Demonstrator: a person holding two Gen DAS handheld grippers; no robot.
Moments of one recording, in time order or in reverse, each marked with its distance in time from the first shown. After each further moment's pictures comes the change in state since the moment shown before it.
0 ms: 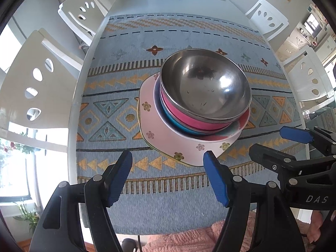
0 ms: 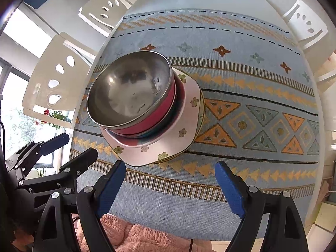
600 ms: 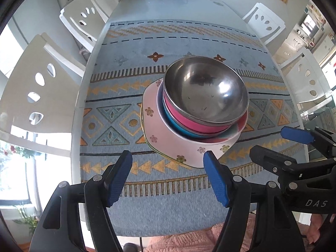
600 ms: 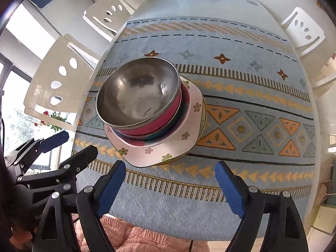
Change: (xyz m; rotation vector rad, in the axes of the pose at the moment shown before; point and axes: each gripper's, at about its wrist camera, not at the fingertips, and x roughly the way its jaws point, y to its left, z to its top) left arm -0.009 0.004 -0.001 0.012 -0.038 -0.011; right arm -0.013 0.011 -0.005 -0.016 -0.050 -0.024
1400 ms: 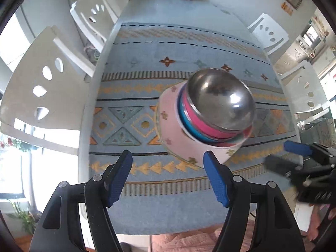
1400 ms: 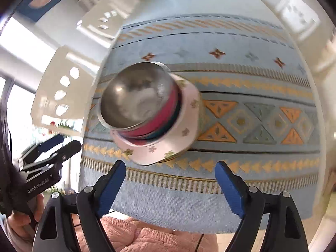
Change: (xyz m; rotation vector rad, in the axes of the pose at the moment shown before) left arm -0.012 0.034 0.004 -0.052 -0.019 -0.033; right arm -0.015 -0.012 -0.005 0.059 0.016 0.071
